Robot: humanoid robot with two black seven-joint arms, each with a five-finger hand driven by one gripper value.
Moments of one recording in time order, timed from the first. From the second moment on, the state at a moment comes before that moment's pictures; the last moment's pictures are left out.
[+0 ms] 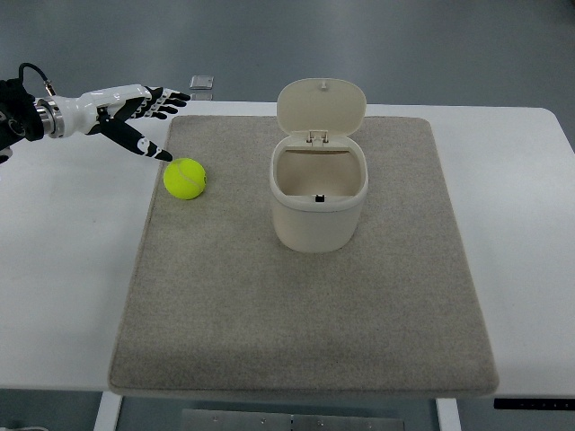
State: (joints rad) left arm -1.28 0.53 0.44 -0.55 0.44 -0.39 -0.61; right arm 0.04 0.00 -0.04 0.23 0.08 -0.13 0.07
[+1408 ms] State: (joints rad) left arm -1.29 0.52 0.44 -0.59 0.77 -0.36 -0.61; right arm 0.04 0.00 -0.04 0.23 0.08 -0.13 0.07
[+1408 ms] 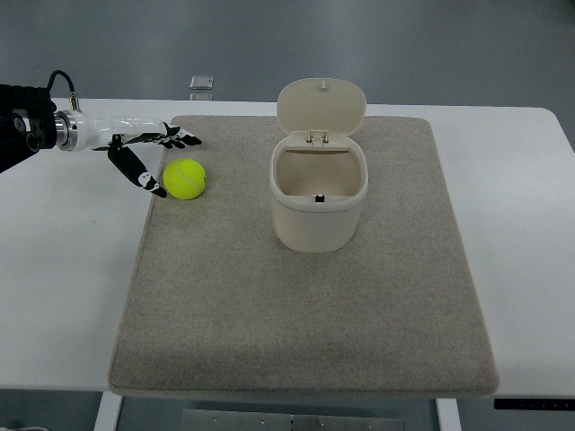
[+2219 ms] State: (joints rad) left arm -1.29 0.48 0.44 -0.60 0.77 -0.32 -0.61; right arm 0.04 0.00 -0.04 0.23 0.08 -0.13 0.07
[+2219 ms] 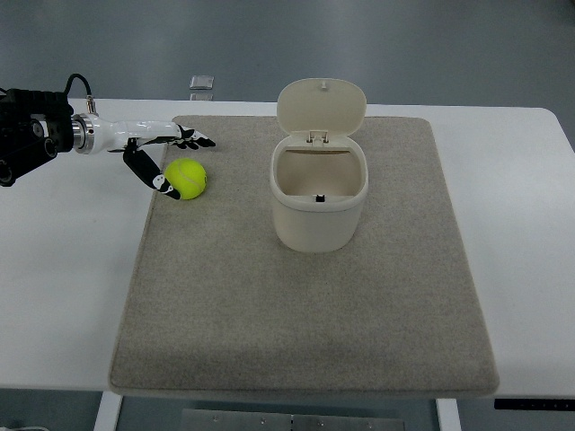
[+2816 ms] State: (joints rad) left arm -1.28 0.48 0.44 -0.61 0.80 -0.29 -0.61; right arm 0.04 0.00 -0.04 0.23 0.08 -0.13 0.07
